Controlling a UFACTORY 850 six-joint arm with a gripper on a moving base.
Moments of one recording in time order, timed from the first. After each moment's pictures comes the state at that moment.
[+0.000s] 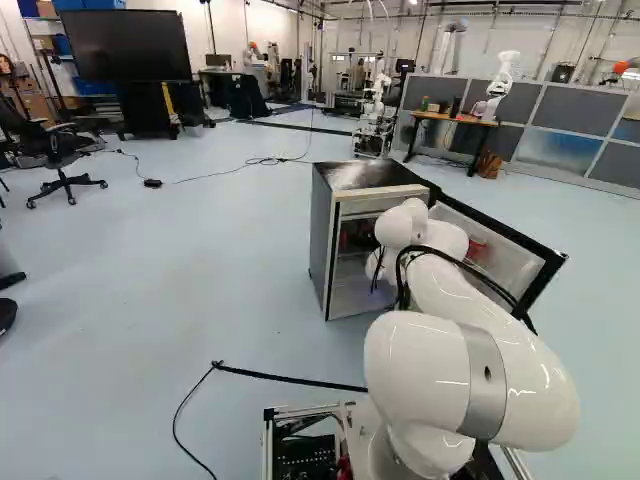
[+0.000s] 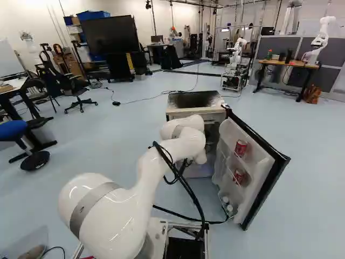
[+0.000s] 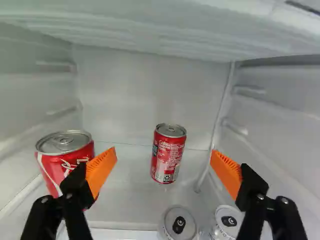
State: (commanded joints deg) arm -22.6 -99.9 -117.2 -28.5 73.7 0.0
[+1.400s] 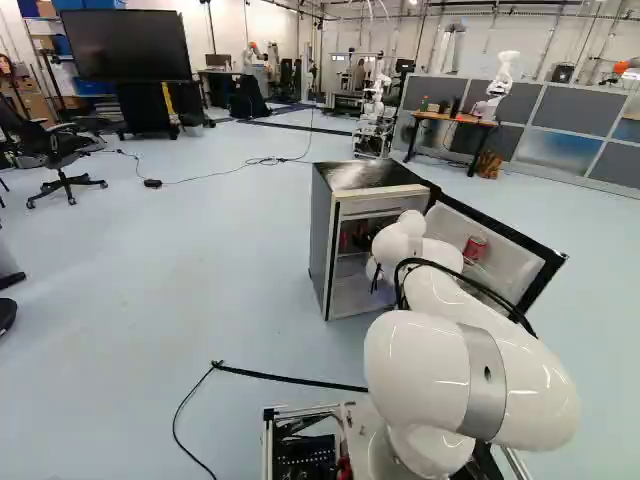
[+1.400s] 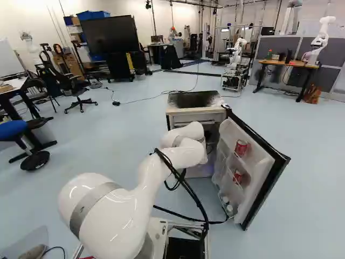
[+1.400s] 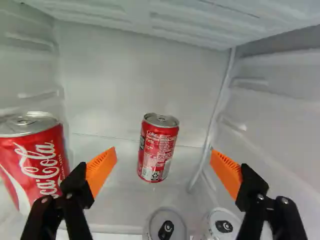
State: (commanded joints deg) arm -23.0 -106.8 -129.4 -28.5 68.8 0.0
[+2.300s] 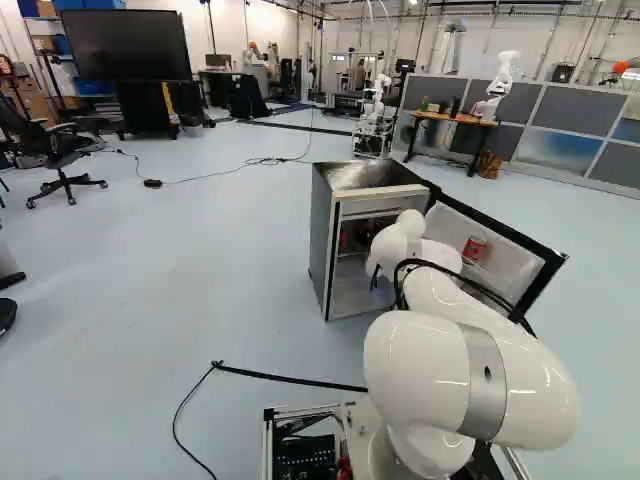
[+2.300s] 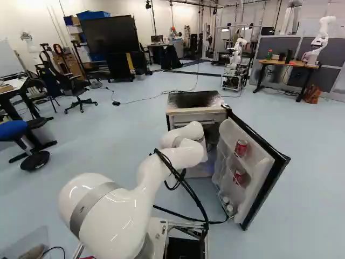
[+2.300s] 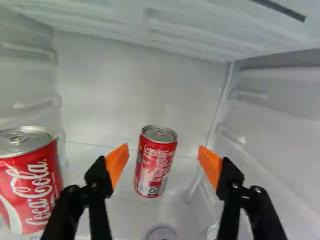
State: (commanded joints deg) arm -22.7 -107.8 -132.7 -28.5 68.7 0.0
